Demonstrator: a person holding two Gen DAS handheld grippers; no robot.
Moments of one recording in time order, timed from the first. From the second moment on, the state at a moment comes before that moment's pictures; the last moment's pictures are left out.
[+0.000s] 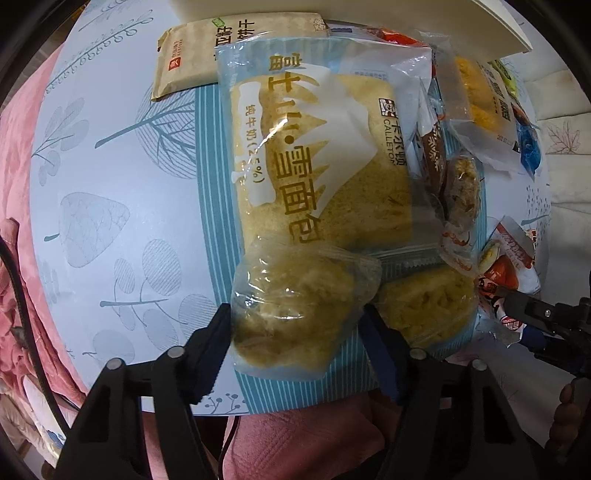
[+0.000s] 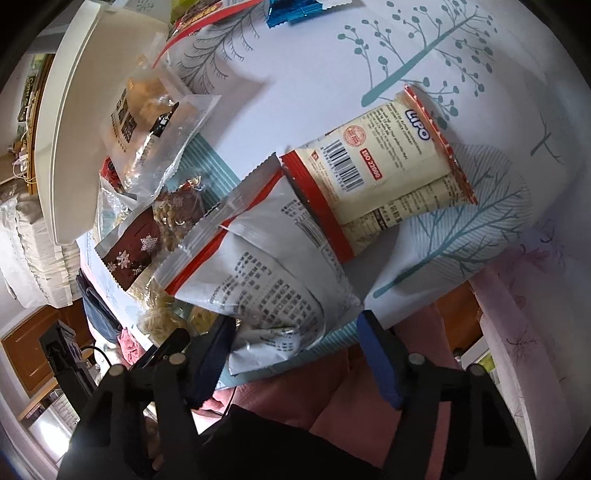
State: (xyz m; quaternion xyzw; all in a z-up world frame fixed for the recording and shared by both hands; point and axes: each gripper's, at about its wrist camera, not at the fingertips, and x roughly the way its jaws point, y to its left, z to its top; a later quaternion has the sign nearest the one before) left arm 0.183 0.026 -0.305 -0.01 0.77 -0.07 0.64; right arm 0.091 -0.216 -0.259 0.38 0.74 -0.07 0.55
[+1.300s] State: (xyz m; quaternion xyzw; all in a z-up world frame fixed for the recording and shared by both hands) left arm 0.123 0.026 -0.115 -0.09 0.64 0.04 0.76; right arm 0.089 -0.239 -0.154 0.33 0.68 0.09 0.65
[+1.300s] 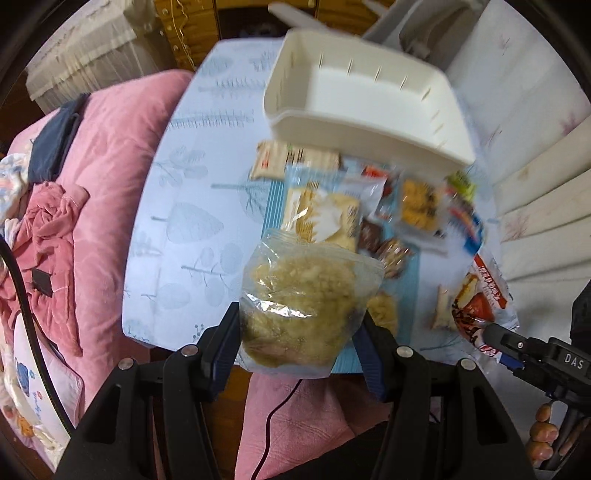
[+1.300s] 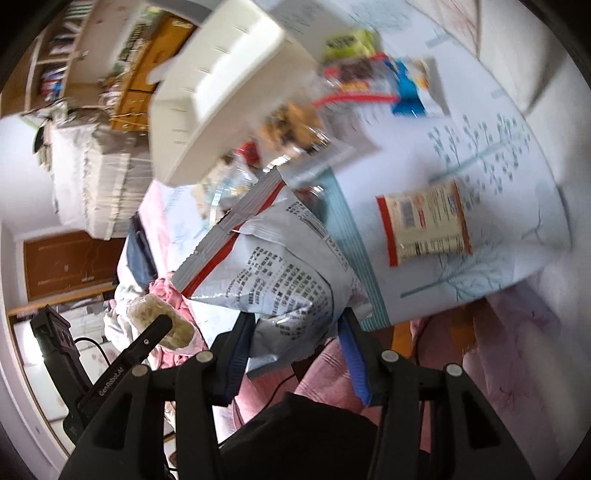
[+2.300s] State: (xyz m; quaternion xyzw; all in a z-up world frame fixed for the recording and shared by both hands) left arm 0.249 0.011 -0.030 -0.10 0.49 -0.04 0.86; right arm 0.202 -0.195 -0.039 0.22 0.47 0.14 0.84
